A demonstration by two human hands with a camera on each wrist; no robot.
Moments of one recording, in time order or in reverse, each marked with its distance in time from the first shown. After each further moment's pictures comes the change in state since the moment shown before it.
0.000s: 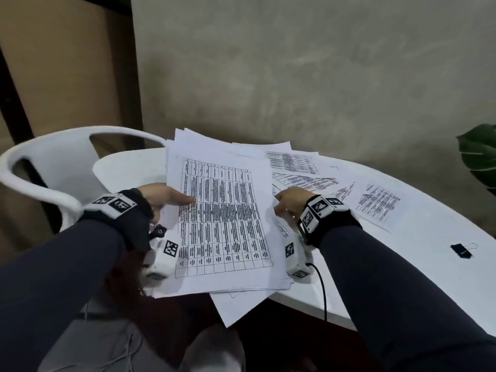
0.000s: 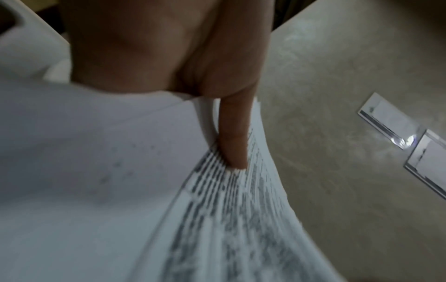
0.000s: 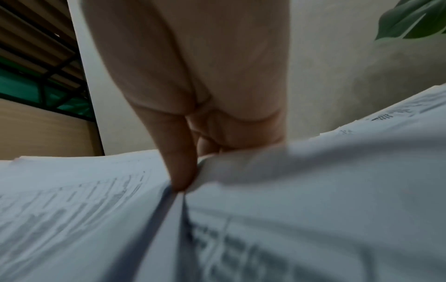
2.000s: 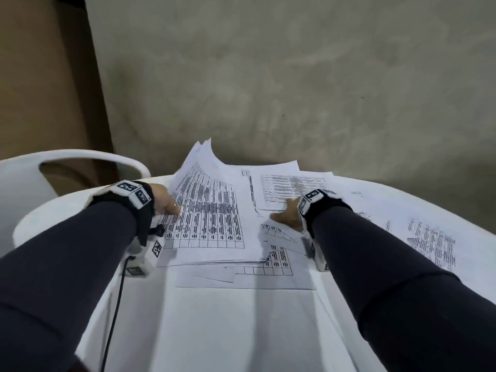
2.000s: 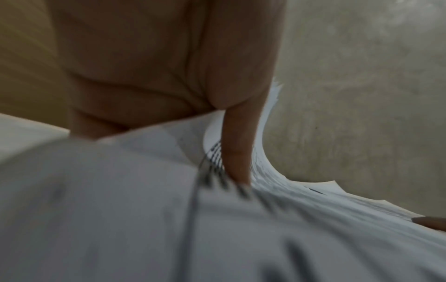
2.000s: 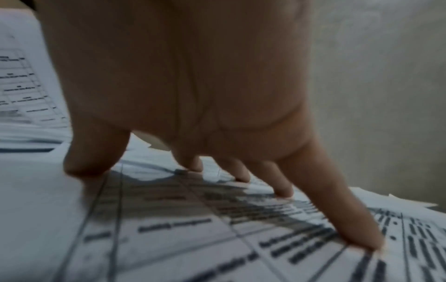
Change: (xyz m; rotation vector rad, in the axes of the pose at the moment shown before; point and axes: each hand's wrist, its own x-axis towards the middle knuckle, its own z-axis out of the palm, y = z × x) left_hand 0.102 0.143 0.022 0.873 0.161 0.027; right_hand 0.200 -0.019 -0.036 -0.827 0.072 0.007
